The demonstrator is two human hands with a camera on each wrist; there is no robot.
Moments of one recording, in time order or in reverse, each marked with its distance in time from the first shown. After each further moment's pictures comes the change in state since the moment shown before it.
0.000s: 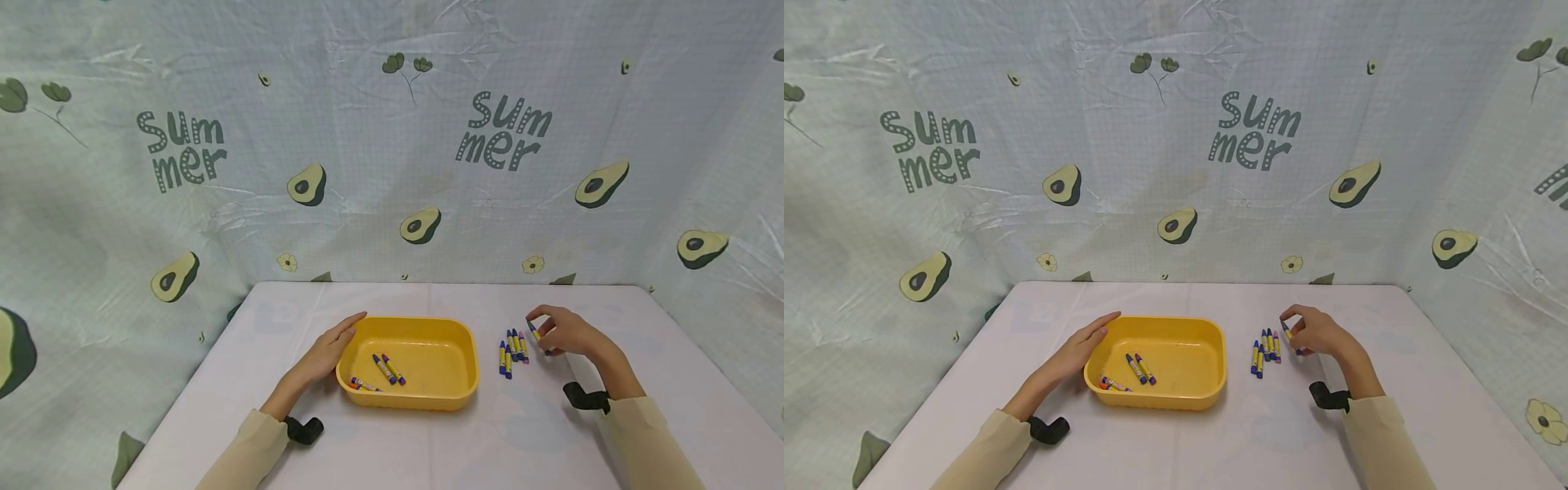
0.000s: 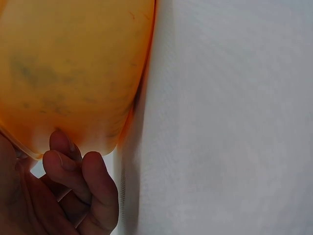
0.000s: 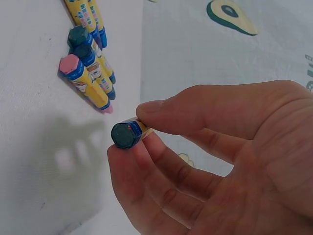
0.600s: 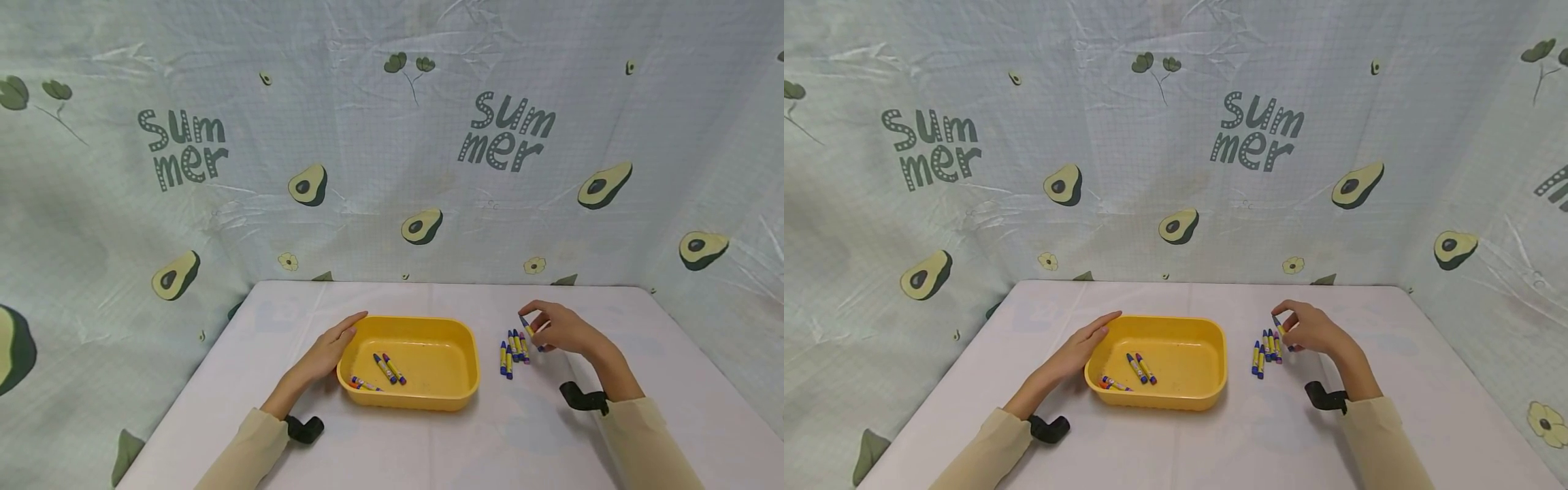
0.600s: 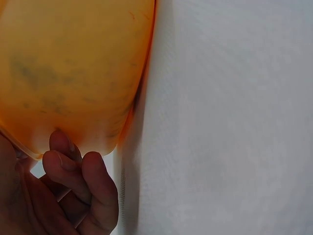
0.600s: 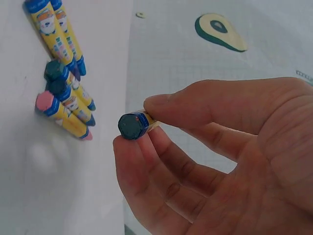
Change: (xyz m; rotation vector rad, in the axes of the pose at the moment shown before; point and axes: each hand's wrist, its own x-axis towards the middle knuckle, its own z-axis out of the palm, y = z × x) left_hand 0.001 0.000 -0.001 0.001 0.001 -0.012; right_hand -0.001 -0.018 0.002 0.014 0.003 -0.078
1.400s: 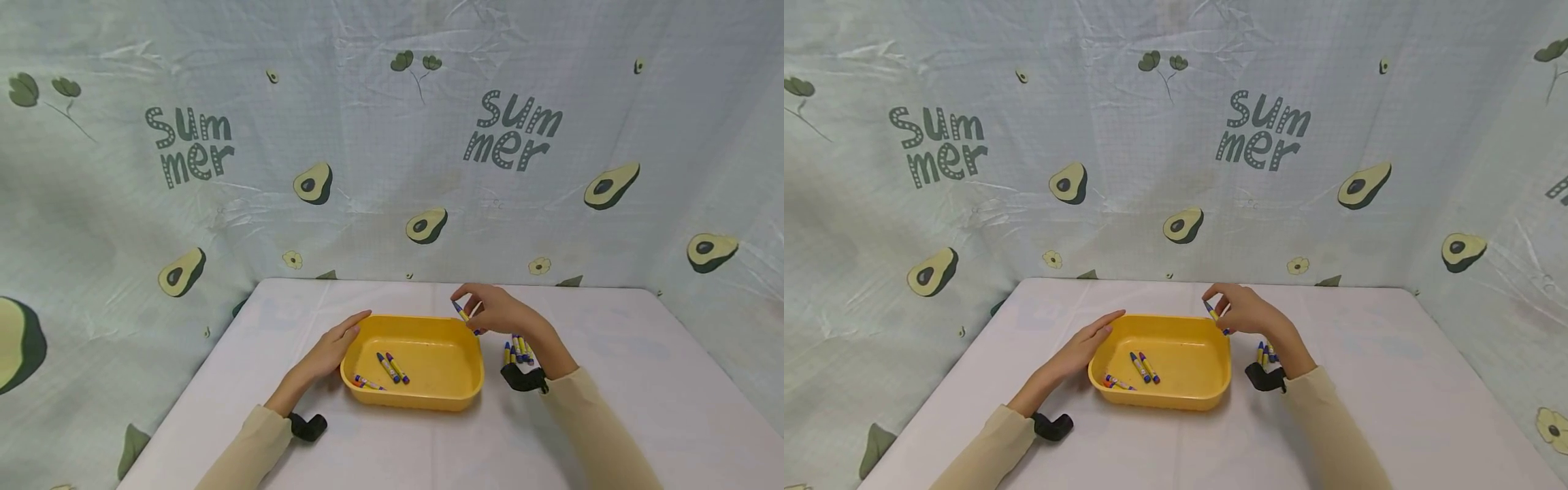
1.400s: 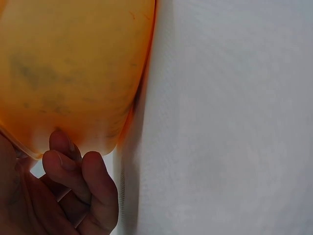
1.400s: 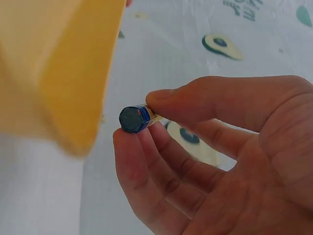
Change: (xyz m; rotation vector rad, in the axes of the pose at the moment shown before) left_hand -0.001 0.000 0.000 -0.006 0.004 0.006; right_hand 0.036 -0.105 0.041 0.023 -0.090 -0.183
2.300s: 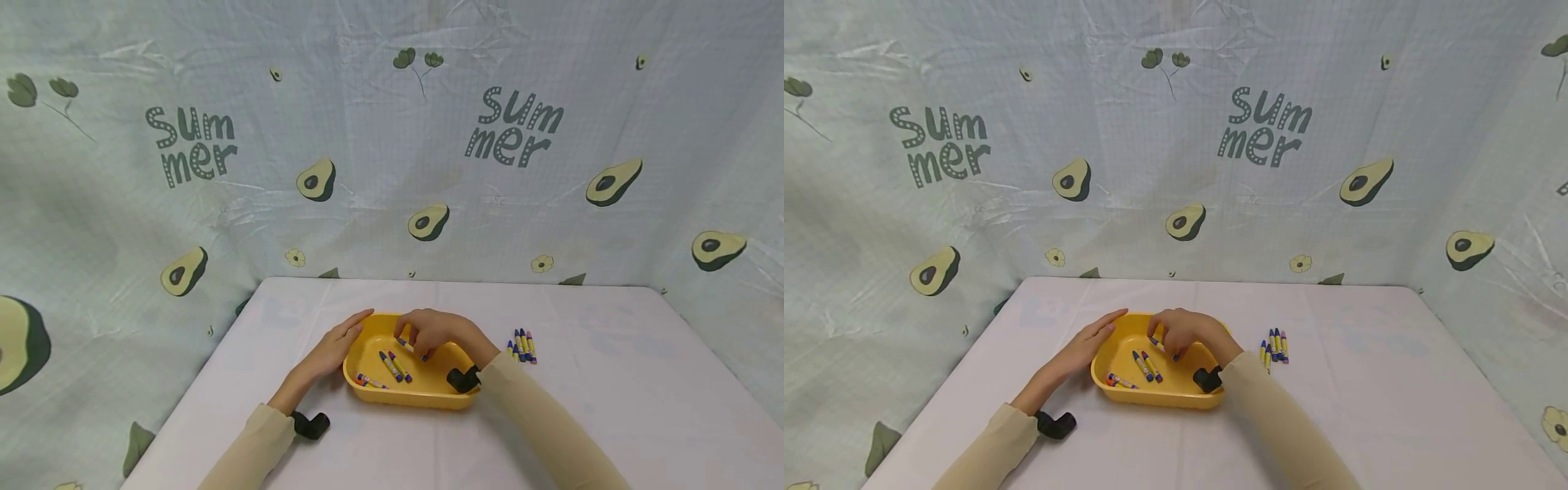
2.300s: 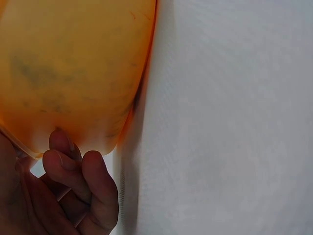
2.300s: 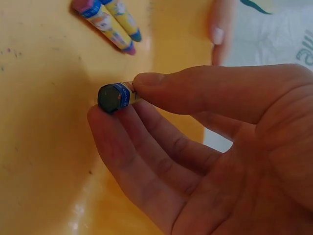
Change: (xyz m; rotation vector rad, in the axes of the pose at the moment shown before) left_hand -0.002 -0.003 -0.004 0.010 -0.034 0.017; right_hand 0.056 -0.047 0.084 -0.064 -0.352 0.013
